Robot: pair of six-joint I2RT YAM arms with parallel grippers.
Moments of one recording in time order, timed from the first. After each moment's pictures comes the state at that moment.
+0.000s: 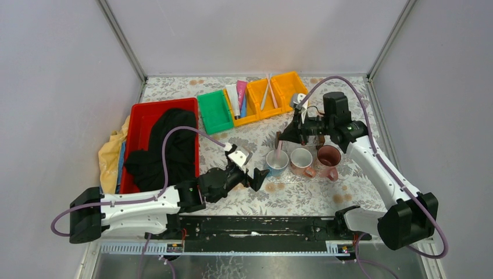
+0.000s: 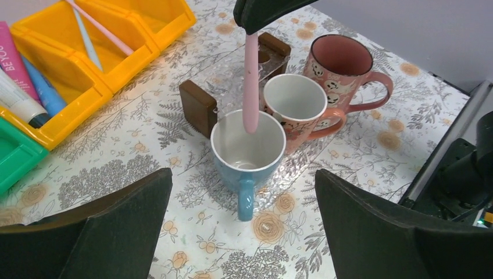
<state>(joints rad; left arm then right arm) -1.24 1.00 0.53 0.35 -0.45 -0.15 0.32 1.23 1.07 -0.47 -0.97 -0.38</state>
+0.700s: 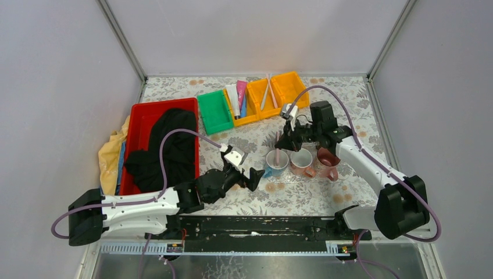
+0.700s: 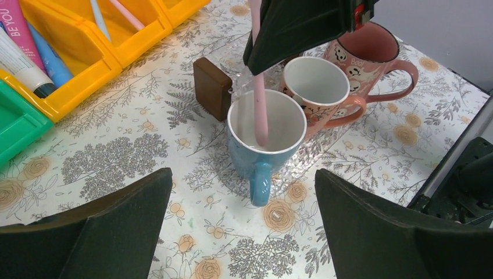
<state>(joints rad) -1.21 0.98 0.46 0.36 -0.46 -0.21 0.38 1.32 0.94 -0.34 -0.83 -0.36</state>
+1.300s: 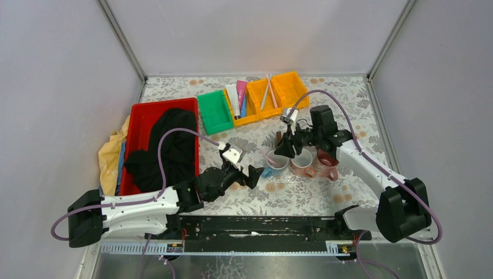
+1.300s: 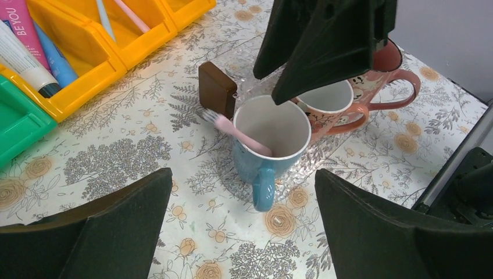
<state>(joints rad) -1.18 0.98 0.46 0.37 -0.45 -0.22 0.39 1.31 0.89 -0.32 -0.82 -0.35</state>
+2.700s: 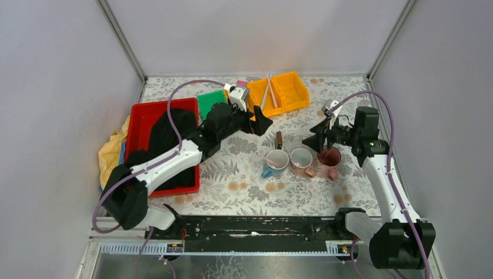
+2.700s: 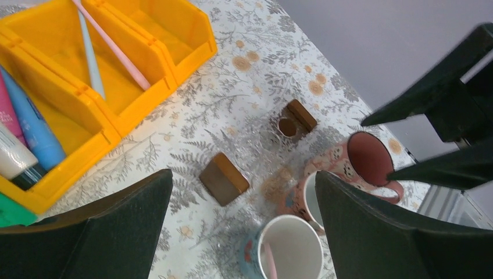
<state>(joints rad) -0.68 1.38 0.94 0.26 0.11 -0.39 -0.01 1.05 0.84 -0.41 -0.96 -0.41</state>
